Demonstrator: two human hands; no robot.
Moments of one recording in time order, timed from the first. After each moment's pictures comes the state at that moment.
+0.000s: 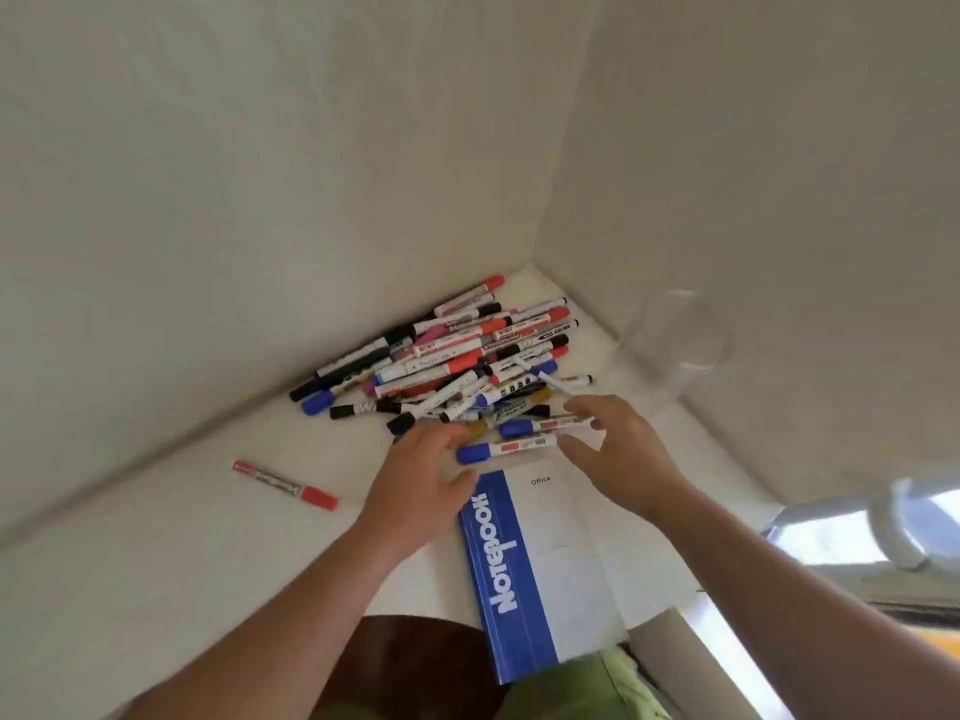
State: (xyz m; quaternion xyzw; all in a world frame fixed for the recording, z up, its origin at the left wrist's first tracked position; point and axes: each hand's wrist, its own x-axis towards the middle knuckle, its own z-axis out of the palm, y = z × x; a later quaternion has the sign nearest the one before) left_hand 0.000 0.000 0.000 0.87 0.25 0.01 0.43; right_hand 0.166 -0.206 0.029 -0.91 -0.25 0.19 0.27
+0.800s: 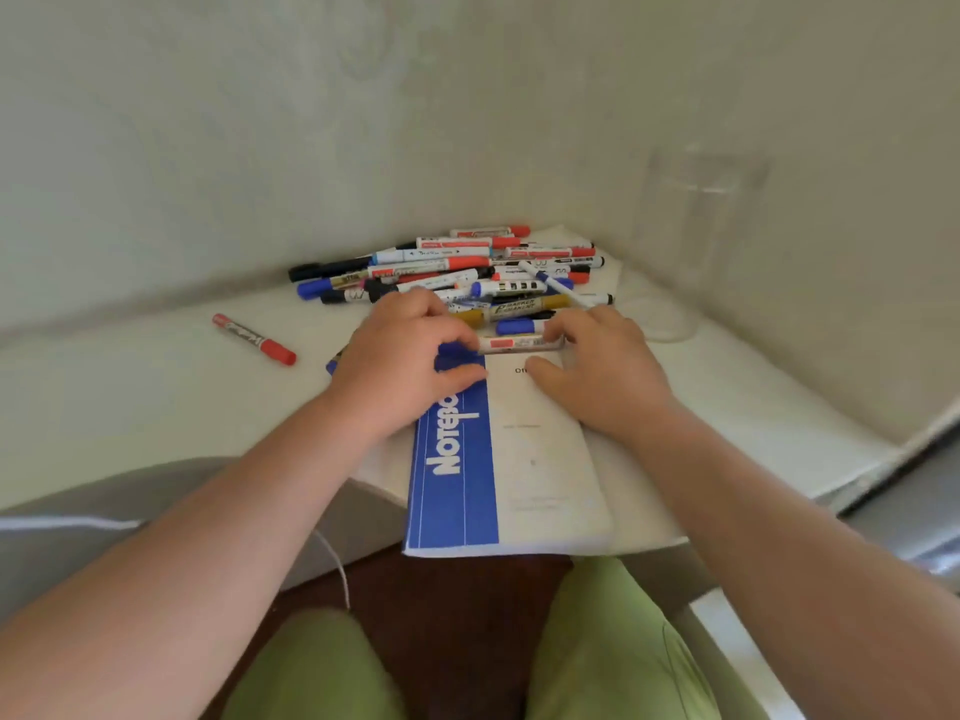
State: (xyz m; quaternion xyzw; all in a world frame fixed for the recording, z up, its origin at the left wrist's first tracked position) left_hand -0.002 -0.058 -0.069 0.96 0.18 0.18 0.10; right_hand 0.164 -0.221 -0.090 -0.87 -0.42 0.00 0.25
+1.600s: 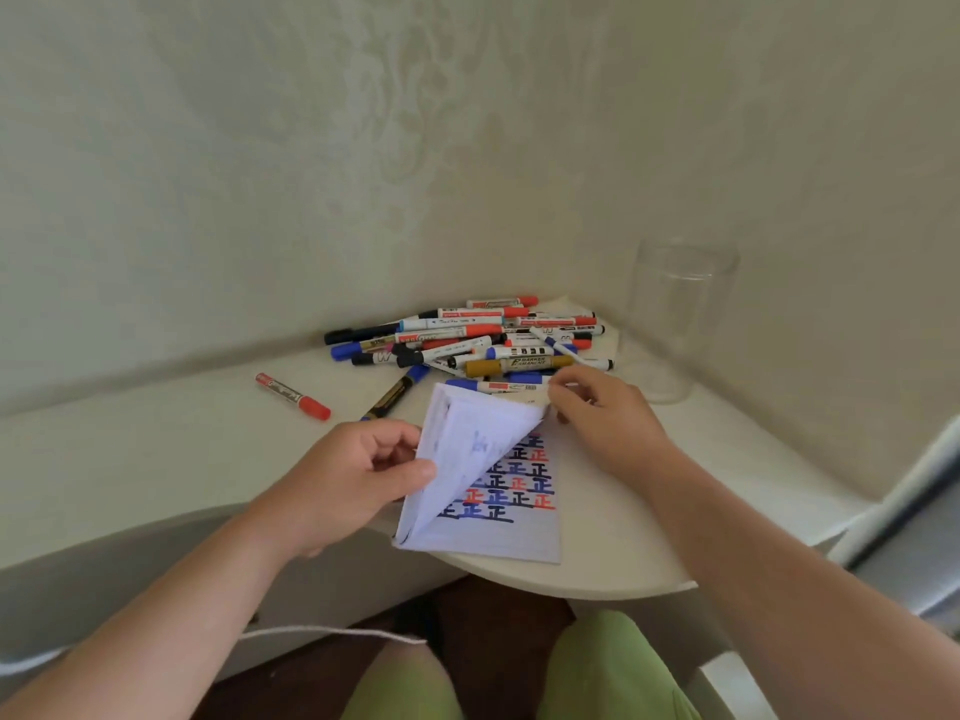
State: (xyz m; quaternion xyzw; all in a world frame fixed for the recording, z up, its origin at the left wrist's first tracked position) left_hand -0.098 -0.072 -0.056 0.83 0.18 0.13 0.51; right_hand 0.158 -0.229 -0.073 -0.82 -0.37 0.10 0.43
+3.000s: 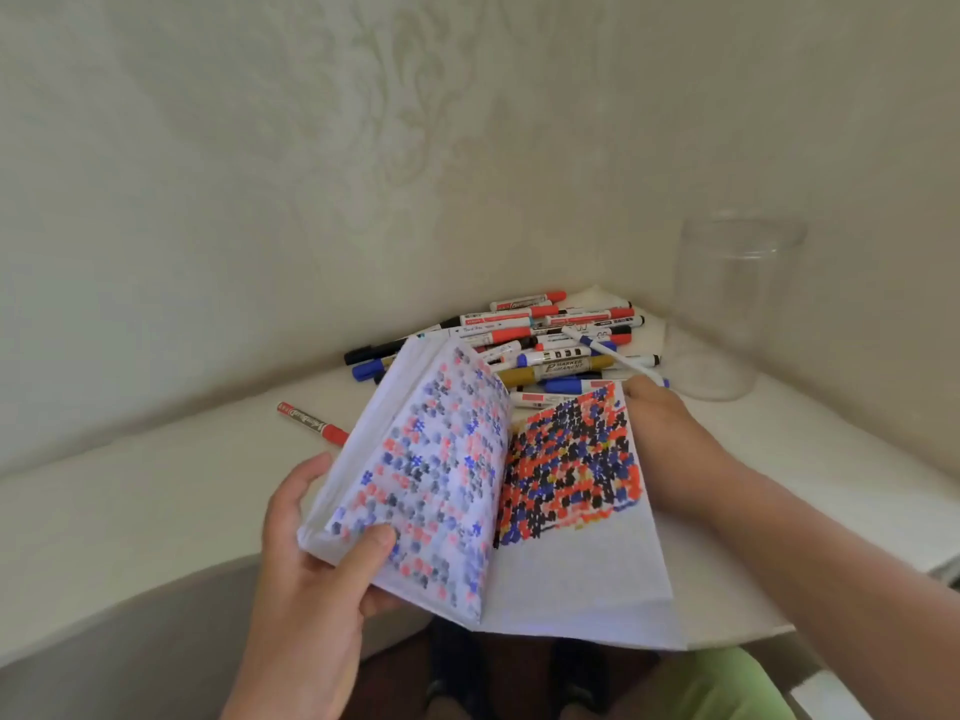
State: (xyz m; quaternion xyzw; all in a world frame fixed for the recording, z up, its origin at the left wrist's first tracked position) left_hand -0.130 -0.109 -0.076 0.52 0.32 0.42 0.68; right_hand 0.157 -0.223 -0.079 -0.84 -0.52 -0.01 0.16
